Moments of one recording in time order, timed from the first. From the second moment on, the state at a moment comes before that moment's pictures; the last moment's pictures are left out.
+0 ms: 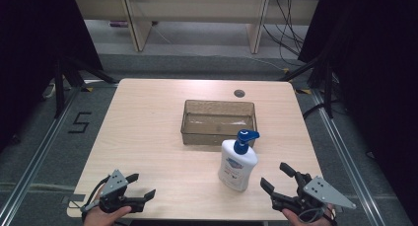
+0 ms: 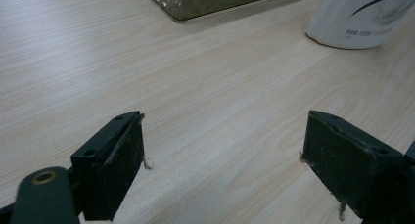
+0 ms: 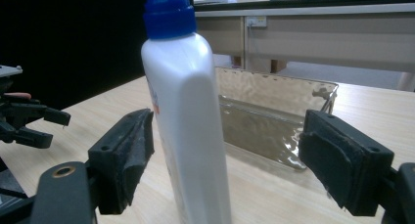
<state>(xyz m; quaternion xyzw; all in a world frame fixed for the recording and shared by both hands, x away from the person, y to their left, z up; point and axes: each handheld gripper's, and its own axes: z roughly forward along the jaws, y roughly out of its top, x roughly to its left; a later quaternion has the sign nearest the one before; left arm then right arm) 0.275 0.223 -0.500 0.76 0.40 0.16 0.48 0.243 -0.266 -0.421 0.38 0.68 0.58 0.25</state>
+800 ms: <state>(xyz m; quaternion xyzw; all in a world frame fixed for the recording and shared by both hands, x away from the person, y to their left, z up) 0.278 0.223 -0.501 0.76 0.41 0.14 0.48 0.265 -0.238 -0.382 0.34 0.69 0.60 0.23</state>
